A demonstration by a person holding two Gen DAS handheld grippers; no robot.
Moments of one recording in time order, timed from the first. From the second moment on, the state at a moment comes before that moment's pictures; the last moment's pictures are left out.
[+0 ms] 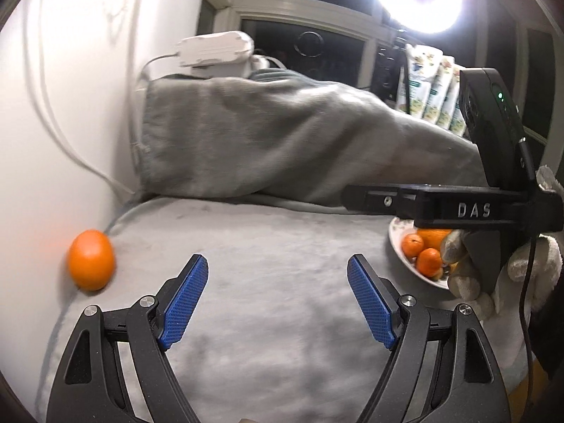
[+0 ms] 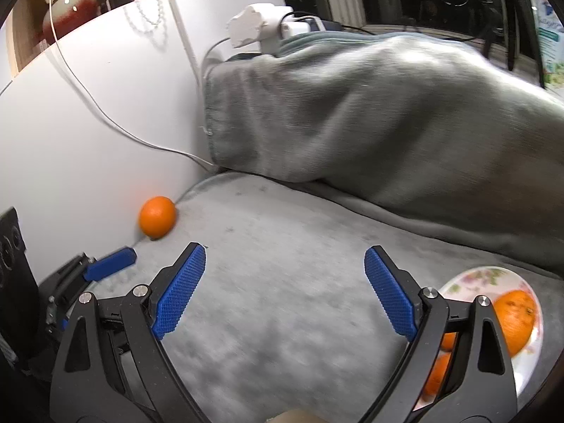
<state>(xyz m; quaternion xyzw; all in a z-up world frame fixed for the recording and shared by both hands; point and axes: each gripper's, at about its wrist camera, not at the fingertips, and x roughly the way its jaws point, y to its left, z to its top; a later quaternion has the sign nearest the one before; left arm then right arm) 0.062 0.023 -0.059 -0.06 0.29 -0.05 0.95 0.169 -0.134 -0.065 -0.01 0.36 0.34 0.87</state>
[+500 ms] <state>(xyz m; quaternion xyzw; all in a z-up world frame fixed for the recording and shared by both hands) 0.052 0.086 -0.086 -0.11 0.29 0.00 0.95 0.174 -0.050 -0.072 -0.02 0.37 0.40 0.84</state>
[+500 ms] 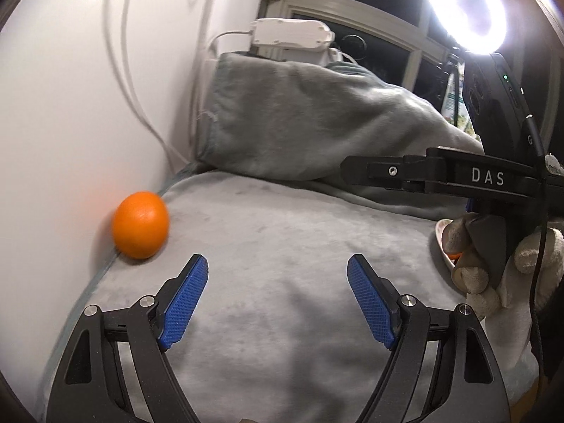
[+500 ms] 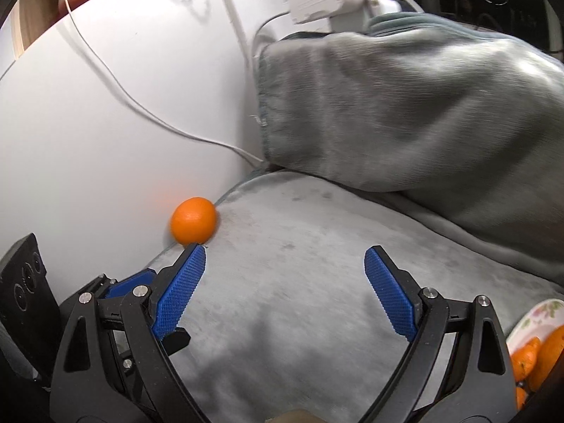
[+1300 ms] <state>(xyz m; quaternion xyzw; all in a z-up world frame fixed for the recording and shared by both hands) 0.050 0.164 -0.121 -0.21 0.28 0.10 0.93 0.209 0.057 -0.098 0.02 0.42 0.51 0.75</state>
